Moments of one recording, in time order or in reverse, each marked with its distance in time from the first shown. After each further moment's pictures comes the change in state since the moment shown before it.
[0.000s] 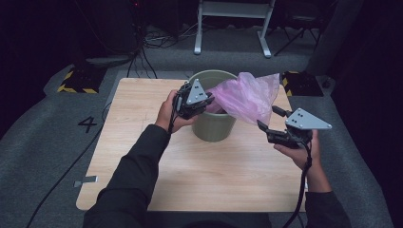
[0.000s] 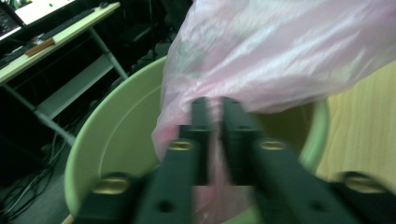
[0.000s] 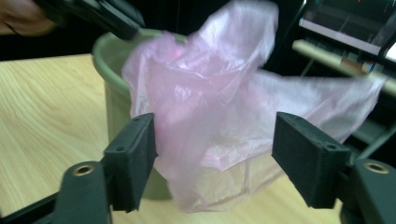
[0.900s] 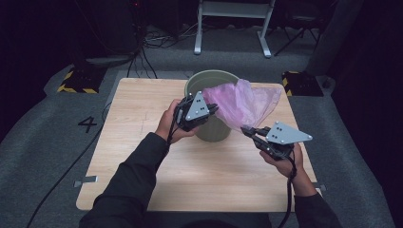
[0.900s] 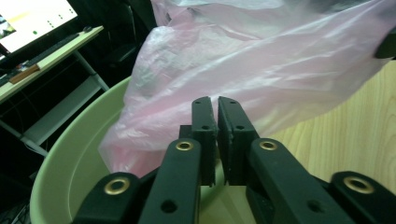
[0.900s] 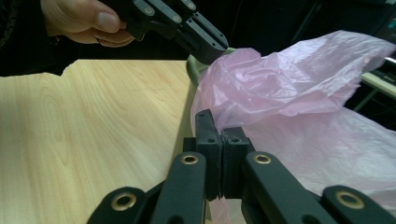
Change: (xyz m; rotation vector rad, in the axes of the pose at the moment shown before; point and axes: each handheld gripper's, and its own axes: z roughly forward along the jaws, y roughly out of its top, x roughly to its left) left arm -0.030 -0.006 -0.016 -0.041 -0.025 0.089; right arm 0.052 0.009 0.009 -0.065 0.200 -0.125
